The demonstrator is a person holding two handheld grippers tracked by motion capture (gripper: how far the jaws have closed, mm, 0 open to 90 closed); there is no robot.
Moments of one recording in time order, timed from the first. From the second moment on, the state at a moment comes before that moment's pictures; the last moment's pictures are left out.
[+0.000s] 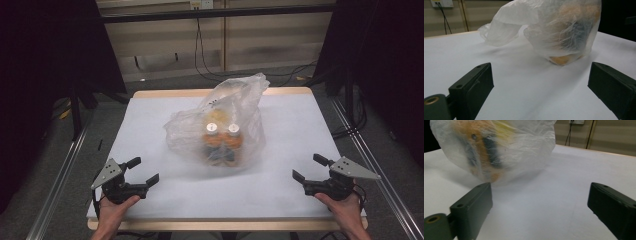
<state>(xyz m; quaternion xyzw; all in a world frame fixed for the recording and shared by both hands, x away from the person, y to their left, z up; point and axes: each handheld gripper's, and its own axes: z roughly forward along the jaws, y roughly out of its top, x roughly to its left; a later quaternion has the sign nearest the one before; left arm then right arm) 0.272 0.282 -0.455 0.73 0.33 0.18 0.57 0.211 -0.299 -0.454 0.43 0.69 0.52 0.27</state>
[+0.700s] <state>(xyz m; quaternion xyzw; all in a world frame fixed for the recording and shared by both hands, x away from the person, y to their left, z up) 0.280 0.279 -0.458 0.74 0.35 0.18 0.55 0.218 -0.299 -0.458 0.43 0.71 0.51 0.23</state>
